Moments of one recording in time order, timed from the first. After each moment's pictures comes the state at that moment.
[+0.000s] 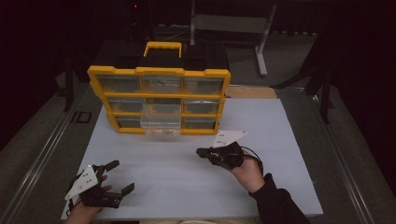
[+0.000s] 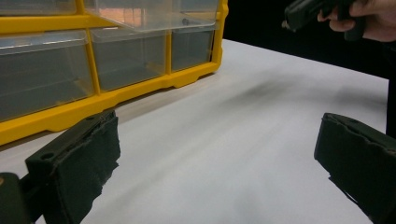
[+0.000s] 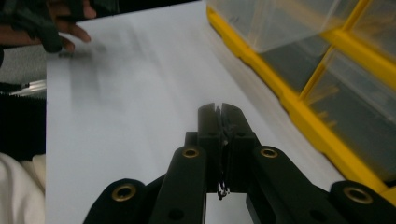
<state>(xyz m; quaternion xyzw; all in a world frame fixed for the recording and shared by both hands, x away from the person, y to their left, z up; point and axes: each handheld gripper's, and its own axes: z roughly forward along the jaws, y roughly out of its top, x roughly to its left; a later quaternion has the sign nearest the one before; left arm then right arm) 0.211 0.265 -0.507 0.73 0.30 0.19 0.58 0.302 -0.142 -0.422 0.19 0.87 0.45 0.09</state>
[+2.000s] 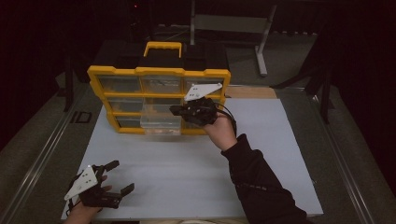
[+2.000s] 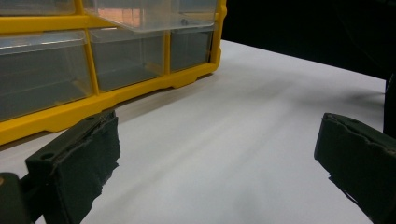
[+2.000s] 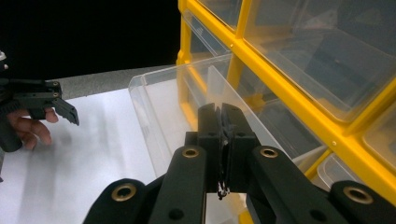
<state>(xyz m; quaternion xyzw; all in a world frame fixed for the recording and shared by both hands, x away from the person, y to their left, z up) 0.210 0.266 -0.507 0.73 0.30 0.18 0.59 0.380 -0.067 -0.347 0.16 0.84 0.50 0.12</state>
